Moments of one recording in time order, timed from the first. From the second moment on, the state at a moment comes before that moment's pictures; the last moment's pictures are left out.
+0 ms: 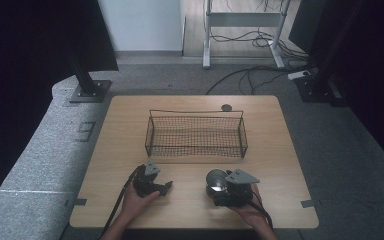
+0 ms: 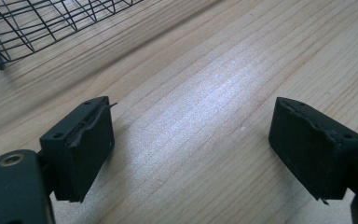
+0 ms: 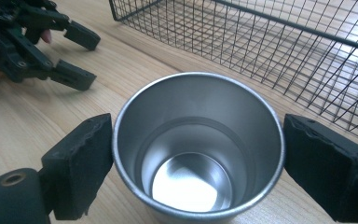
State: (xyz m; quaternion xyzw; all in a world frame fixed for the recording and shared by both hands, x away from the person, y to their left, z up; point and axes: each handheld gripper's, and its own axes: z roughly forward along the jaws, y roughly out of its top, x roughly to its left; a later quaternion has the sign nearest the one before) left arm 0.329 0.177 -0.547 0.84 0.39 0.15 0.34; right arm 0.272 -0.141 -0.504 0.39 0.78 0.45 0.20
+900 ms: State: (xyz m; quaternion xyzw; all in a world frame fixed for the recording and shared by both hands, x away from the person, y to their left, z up) left arm 0.329 0.177 -0.547 0.85 0.39 0.15 0.34; right arm 0.278 -0.132 -0.514 0.39 0.79 0.43 0.20
